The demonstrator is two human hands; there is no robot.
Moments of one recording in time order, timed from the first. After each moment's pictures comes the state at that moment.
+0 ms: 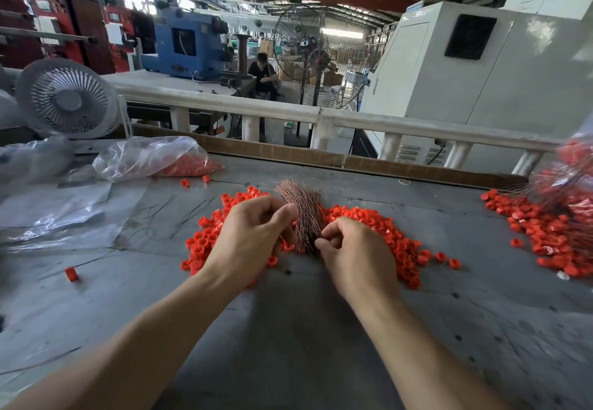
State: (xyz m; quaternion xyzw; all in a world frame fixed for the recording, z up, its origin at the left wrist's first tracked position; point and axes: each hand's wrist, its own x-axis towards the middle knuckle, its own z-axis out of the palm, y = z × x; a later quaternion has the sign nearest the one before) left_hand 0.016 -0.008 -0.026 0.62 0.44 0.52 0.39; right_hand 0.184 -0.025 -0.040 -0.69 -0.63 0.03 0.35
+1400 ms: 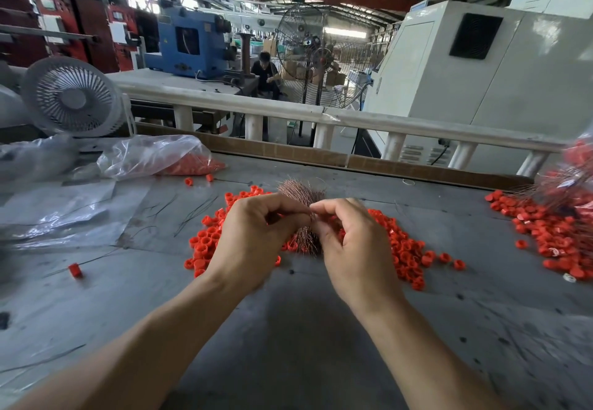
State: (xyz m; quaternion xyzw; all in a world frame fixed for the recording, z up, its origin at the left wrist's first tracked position) left_hand 0.016 -0.018 -0.018 0.67 0.43 0.54 0.29; right_hand 0.173 -0.037 -0.025 -0.51 -0.70 0.05 0.50
